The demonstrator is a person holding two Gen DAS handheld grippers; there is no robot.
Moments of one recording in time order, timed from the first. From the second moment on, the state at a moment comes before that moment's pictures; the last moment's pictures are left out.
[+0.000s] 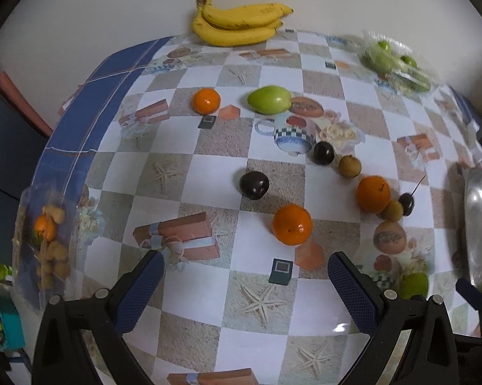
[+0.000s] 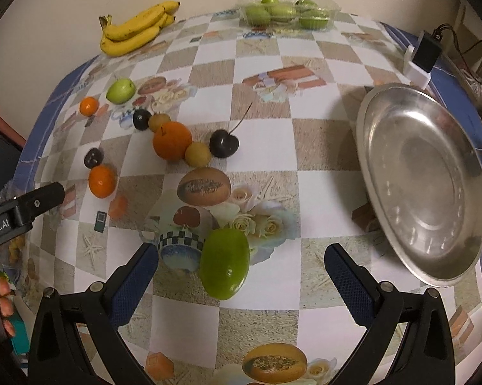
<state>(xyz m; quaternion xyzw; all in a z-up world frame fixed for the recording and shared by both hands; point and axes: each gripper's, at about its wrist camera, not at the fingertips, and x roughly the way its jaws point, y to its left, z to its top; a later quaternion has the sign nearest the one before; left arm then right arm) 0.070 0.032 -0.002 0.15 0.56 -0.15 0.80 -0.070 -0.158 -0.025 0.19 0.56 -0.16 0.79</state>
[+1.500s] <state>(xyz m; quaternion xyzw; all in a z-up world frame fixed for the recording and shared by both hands) 0.106 -0.012 -0.048 0.14 0.61 -0.17 0.76 -0.055 -0.171 -0.026 0.23 0.55 -0.15 0.79</state>
